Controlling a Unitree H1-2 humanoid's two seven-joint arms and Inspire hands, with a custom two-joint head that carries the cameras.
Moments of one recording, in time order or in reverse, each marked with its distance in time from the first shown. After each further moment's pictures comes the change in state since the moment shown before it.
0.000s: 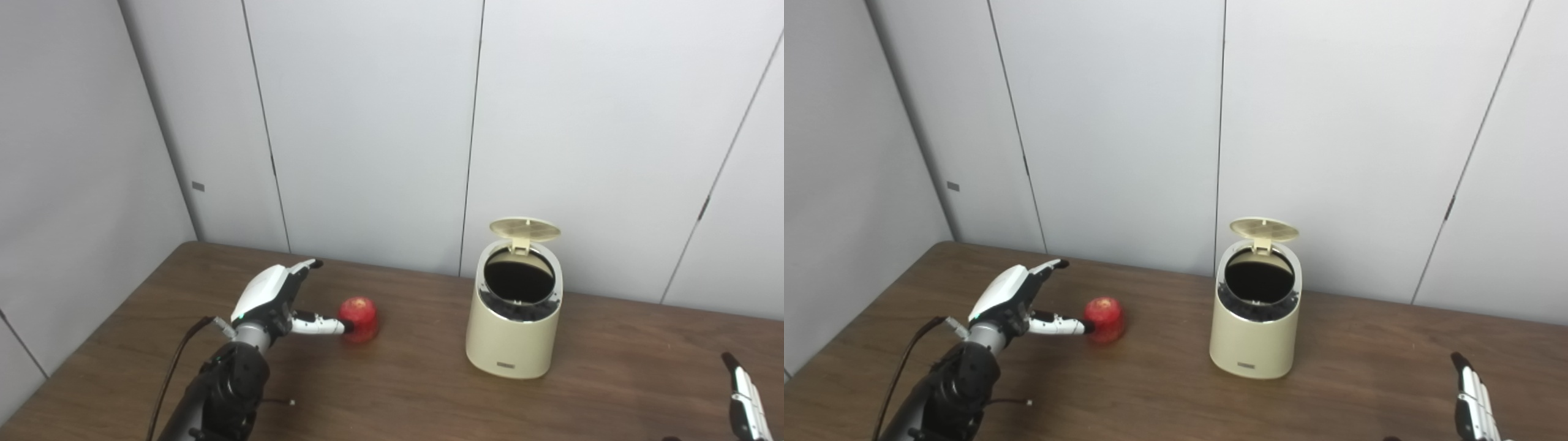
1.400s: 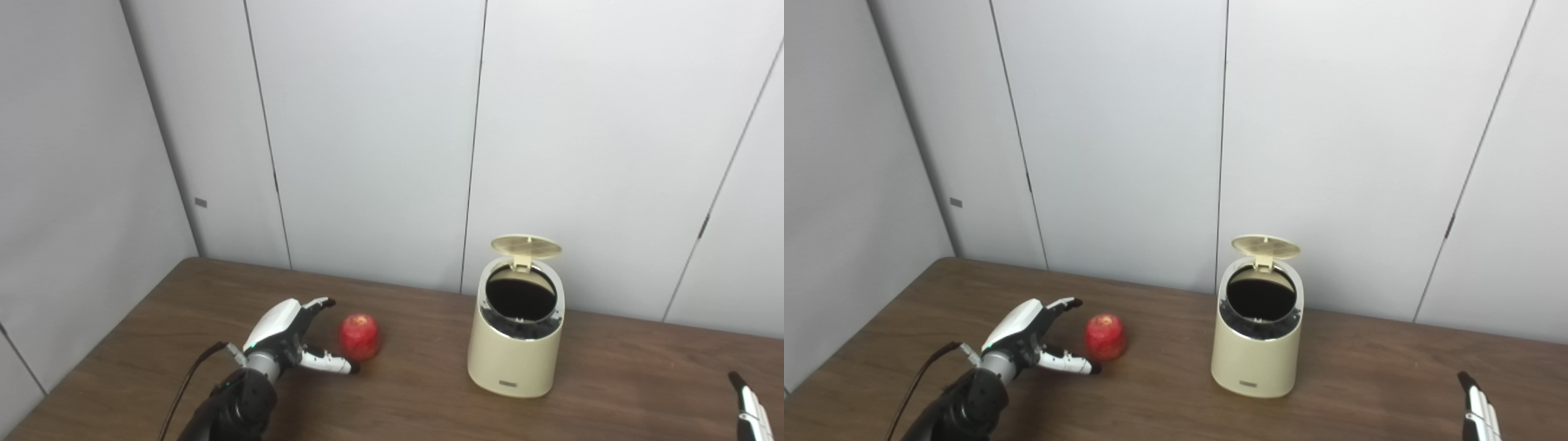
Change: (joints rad) left arm -0.005 0.005 -0.060 0.068 -0.053 -0.006 -0.015; right arm -0.010 -0.003 -0.005 0.022 0.011 0.003 -0.006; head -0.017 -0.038
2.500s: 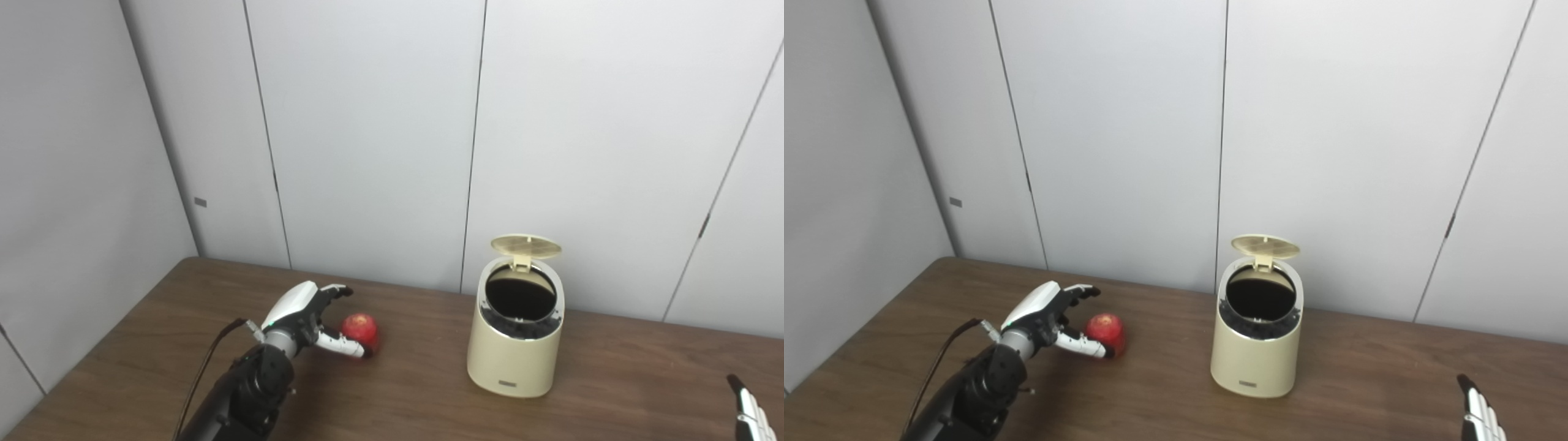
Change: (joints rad) left arm -0.101 -0.001 -0.045 0.085 -0.026 -0.001 0.001; right arm 0.000 -0.001 0.006 -0.003 -0.009 0.039 0.009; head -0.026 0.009
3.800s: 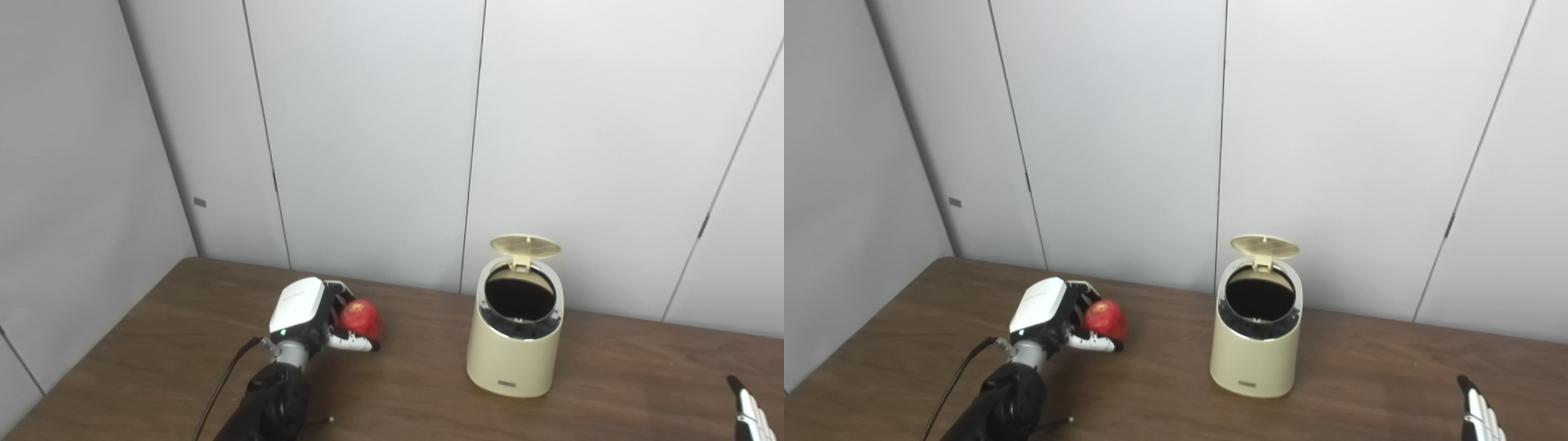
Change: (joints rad) left arm 0.005 -0.060 -0.039 0.169 0.131 -0.203 0.382; right arm 0.000 -0.001 0.002 0.000 0.006 0.013 0.002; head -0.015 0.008
